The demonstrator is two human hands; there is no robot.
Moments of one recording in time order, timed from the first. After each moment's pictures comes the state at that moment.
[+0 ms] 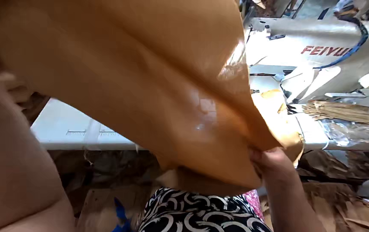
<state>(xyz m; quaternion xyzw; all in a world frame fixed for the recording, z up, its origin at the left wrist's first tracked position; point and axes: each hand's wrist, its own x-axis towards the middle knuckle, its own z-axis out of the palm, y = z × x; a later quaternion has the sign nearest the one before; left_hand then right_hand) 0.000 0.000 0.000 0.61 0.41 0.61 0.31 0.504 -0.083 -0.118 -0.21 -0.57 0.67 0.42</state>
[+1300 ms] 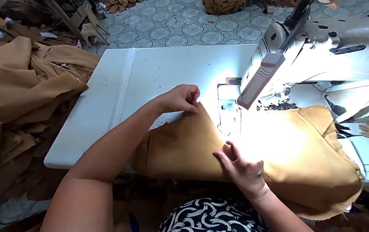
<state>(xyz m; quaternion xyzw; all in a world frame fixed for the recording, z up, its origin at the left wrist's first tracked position) 0.171 0.121 -0.117 0.77 0.40 0.19 0.46 0.425 -0.021 -0.216 -0.49 -0.77 -0.01 0.41</state>
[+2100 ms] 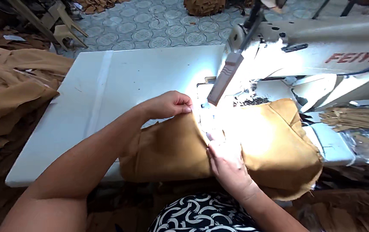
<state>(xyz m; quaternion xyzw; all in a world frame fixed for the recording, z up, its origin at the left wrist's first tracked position) 0.211 0.104 -0.097 0.80 0.41 0.11 0.42 0.437 -0.036 -0.195 -0.52 -0.81 0.02 0.28</state>
